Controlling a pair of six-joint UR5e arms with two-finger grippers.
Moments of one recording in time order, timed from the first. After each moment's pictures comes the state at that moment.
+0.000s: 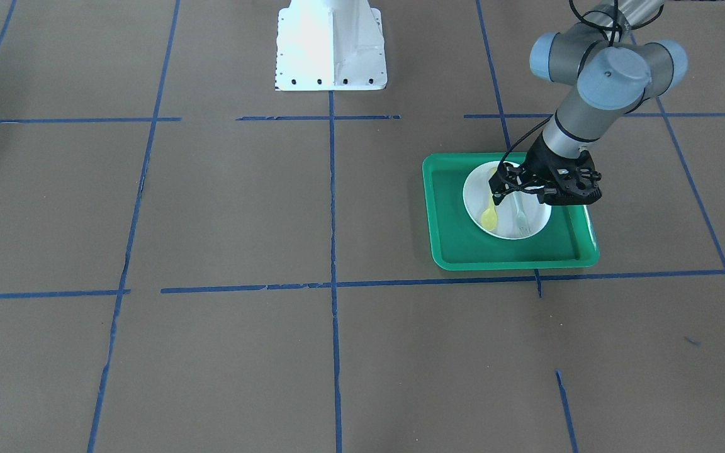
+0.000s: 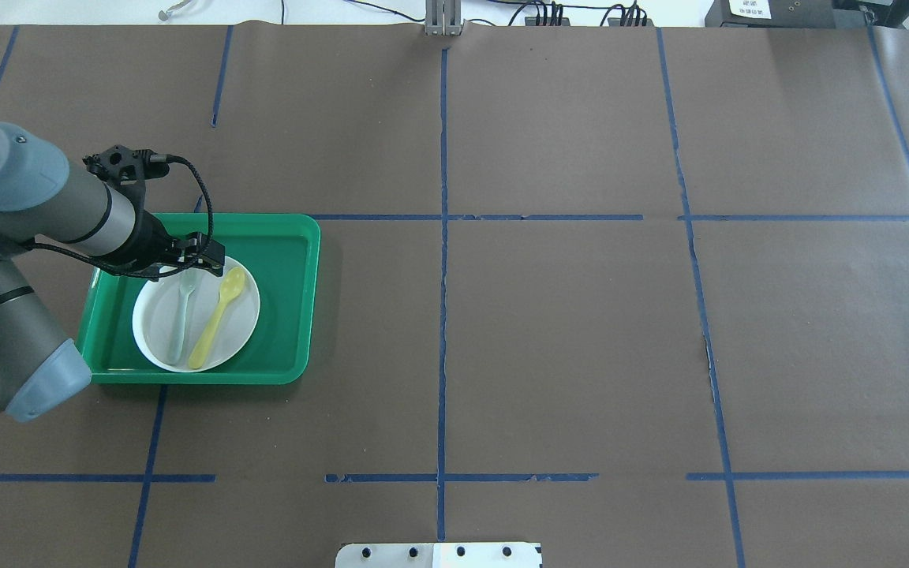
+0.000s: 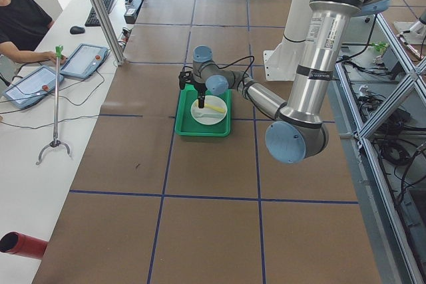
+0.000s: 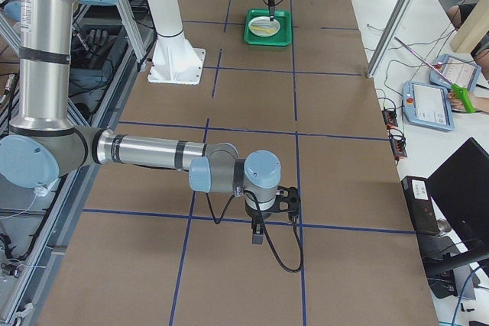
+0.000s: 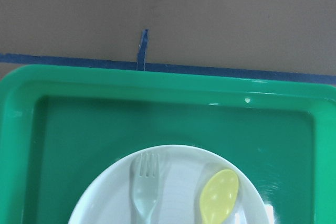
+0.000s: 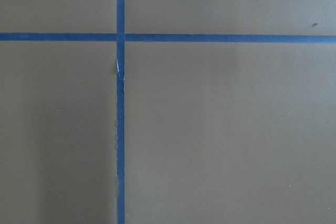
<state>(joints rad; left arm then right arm) -0.76 -1.81 -1.78 -1.89 -2.06 -1.09 1.58 -1.70 1.64 -1.50 2.28 0.01</state>
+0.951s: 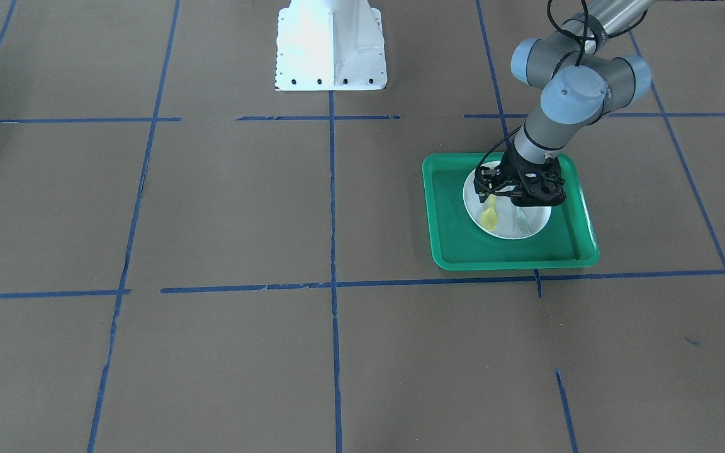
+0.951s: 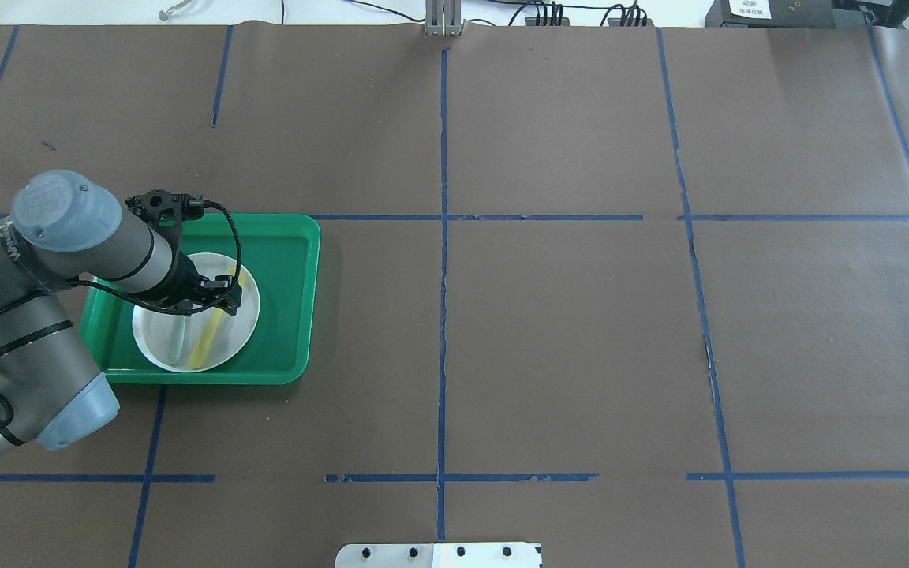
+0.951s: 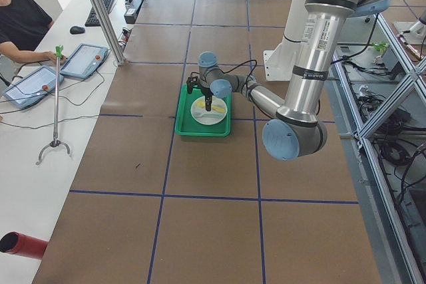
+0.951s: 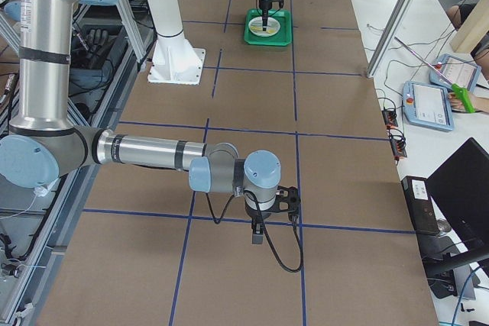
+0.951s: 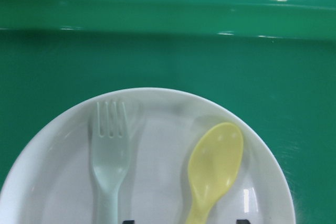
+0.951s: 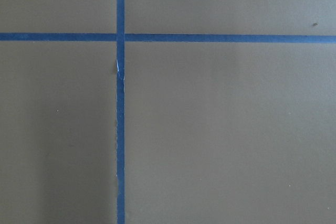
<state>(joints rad) -0.68 -1.82 -1.73 -1.90 -2.04 -1.09 1.58 -1.70 1.64 -1.50 2.28 0.01</state>
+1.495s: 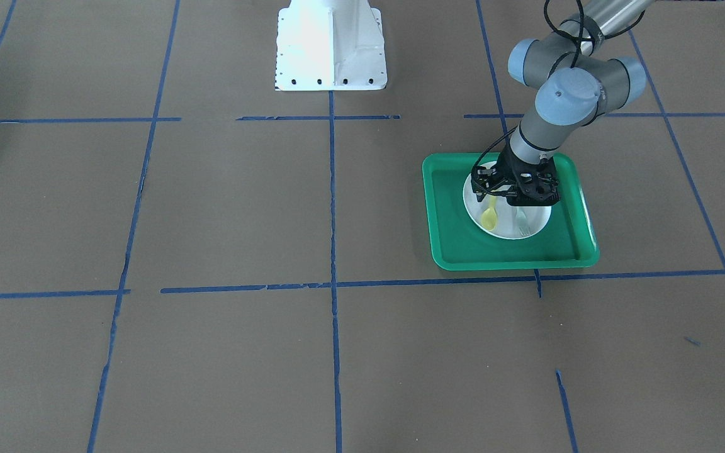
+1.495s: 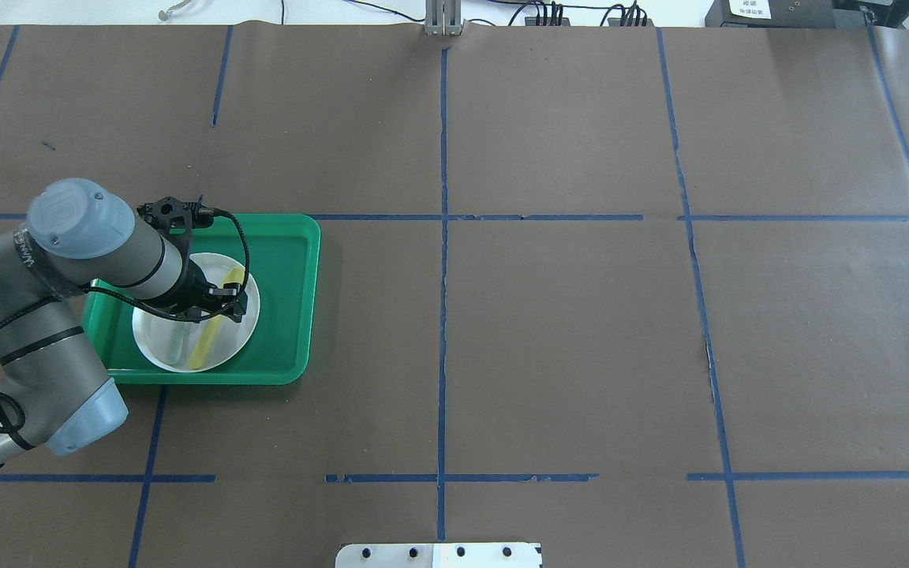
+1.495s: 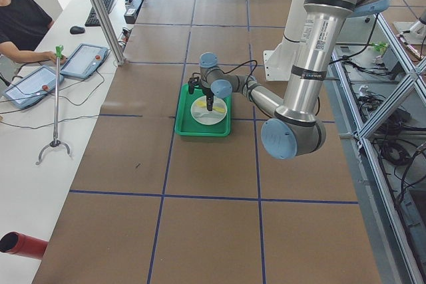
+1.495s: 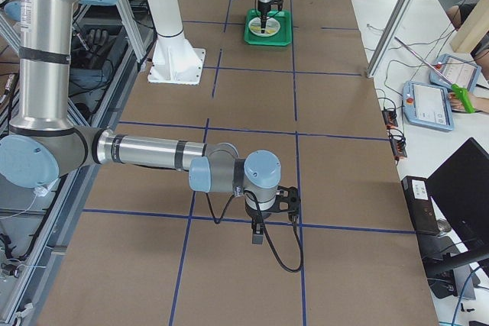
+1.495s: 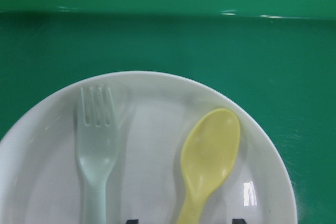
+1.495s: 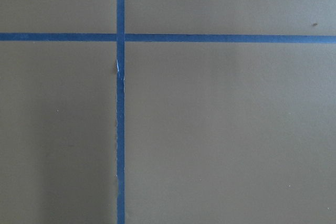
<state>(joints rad) -0.66 -1.84 -1.71 -1.90 -2.04 -1.09 1.58 -1.70 1.64 -1.50 2.28 0.01</state>
